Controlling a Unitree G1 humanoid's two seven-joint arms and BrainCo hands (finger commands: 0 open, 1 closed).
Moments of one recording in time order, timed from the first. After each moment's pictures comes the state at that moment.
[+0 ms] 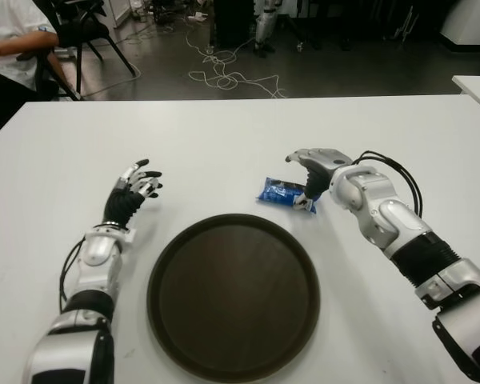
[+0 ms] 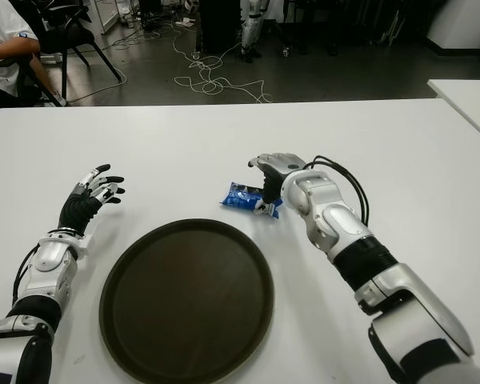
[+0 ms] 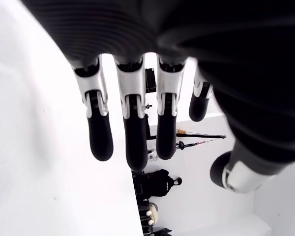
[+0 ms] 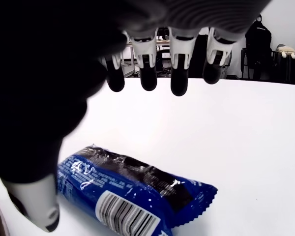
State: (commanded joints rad) left arm -0.50 0.21 0.17 1.07 -0.07 -0.56 -0.22; right arm -0.67 -0.37 0.57 0.46 -0.78 0.18 0.31
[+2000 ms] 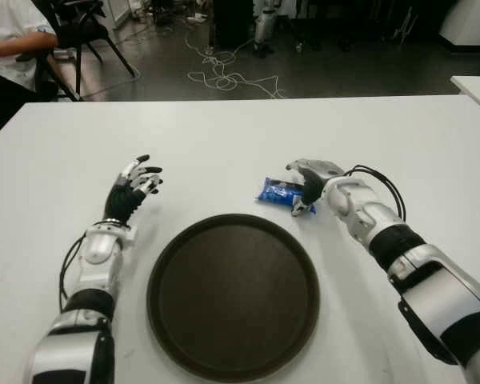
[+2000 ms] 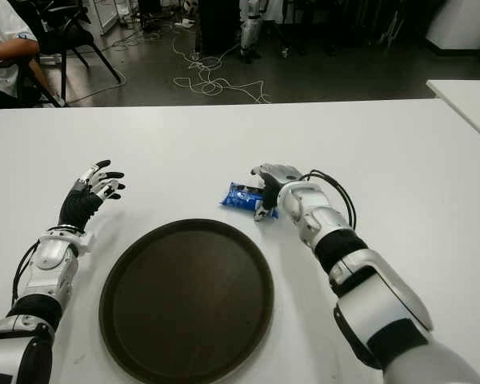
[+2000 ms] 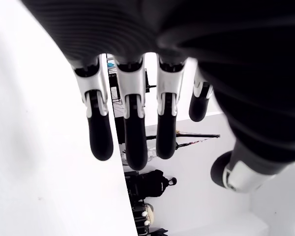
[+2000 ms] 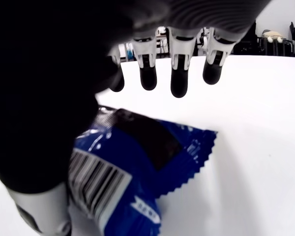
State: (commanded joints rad) left arm -0.48 0.20 0.16 1.05 -0.04 -0.59 -0.18; right arm -0.79 -0.20 0.57 1.01 -0.74 0.03 0.06
